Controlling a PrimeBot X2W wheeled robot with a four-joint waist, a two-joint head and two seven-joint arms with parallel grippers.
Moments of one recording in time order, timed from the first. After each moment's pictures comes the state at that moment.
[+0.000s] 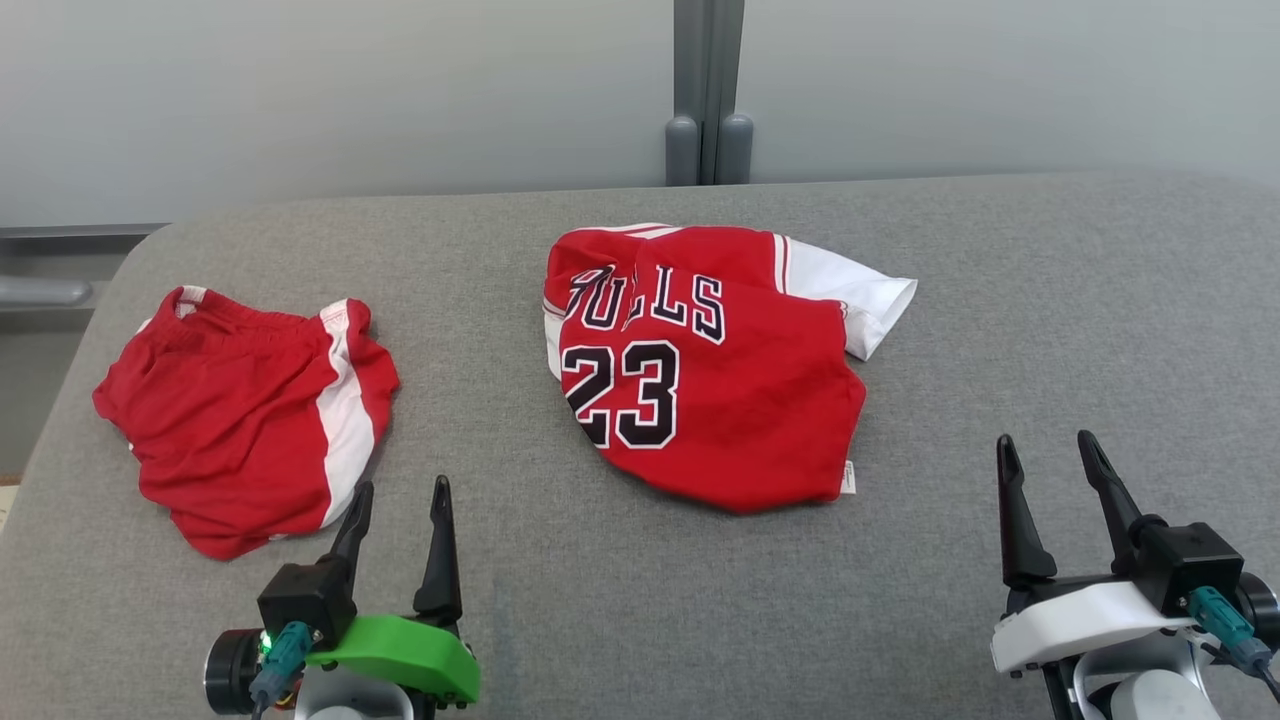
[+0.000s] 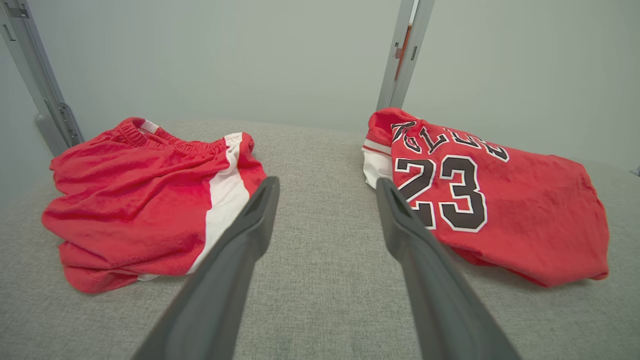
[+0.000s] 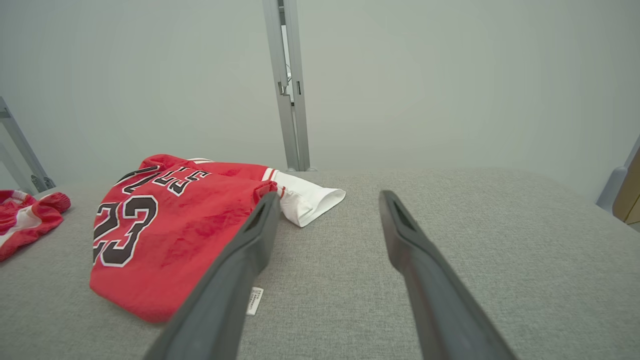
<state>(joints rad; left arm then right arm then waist) -0.09 0.06 -0.19 0.33 -0.29 0.01 -0.26 0.00 -0.05 -0.06 0.15 0.10 0.13 -0.26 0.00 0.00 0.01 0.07</state>
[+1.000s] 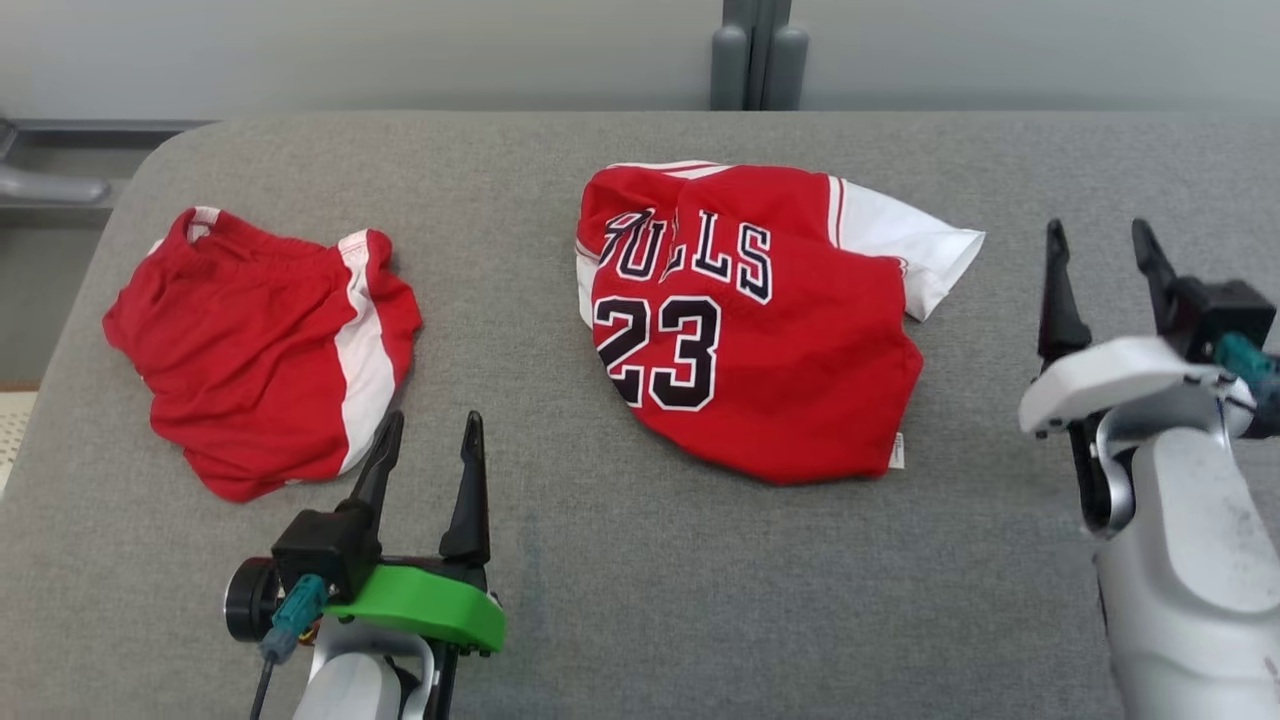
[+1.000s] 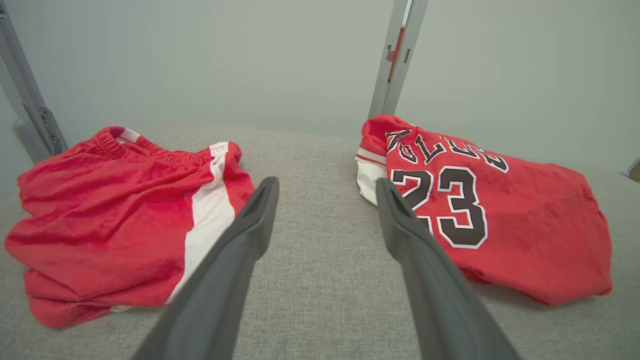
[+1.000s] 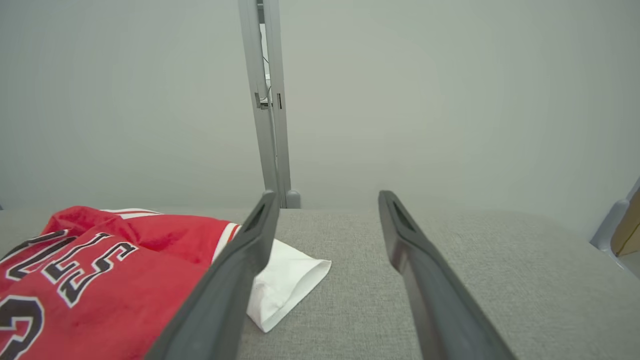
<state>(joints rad) -0.15 0.05 -0.23 0.26 -0.28 -0.01 -0.26 -0.45 -0.06 -0.20 0.44 -0.02 0.13 -0.22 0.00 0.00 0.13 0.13</state>
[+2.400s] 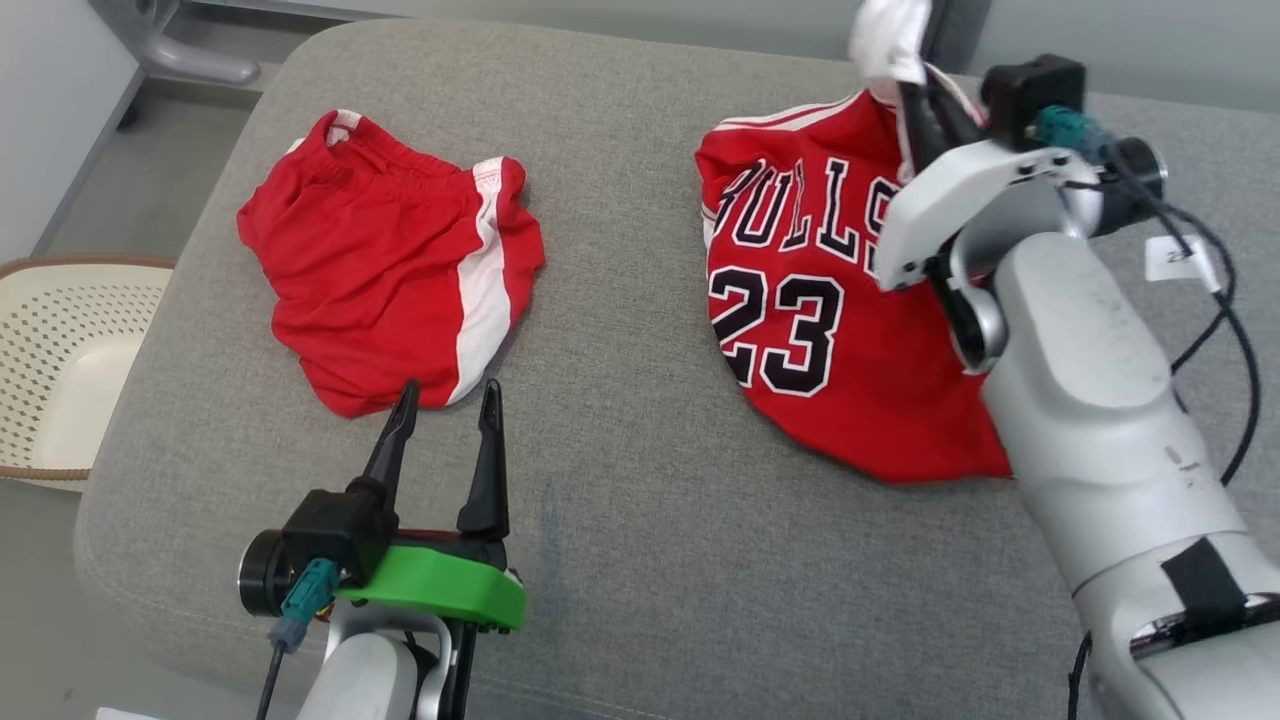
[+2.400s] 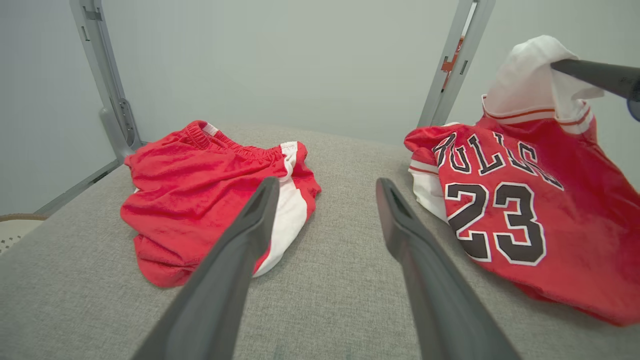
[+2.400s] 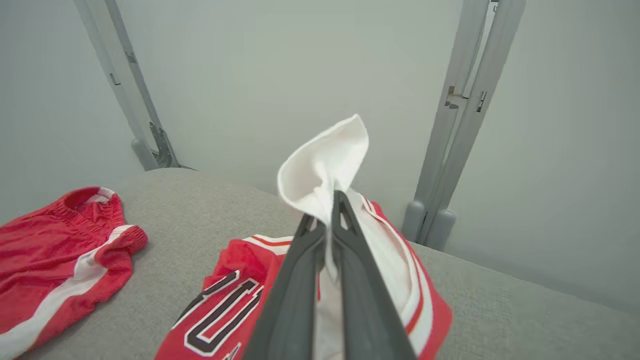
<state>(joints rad) -0.17 0.05 -0.28 0.20 -0.32 0.02 -0.26 -0.91 -0.06 0.12 0.83 0.07 0.13 -0.12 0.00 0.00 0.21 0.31</state>
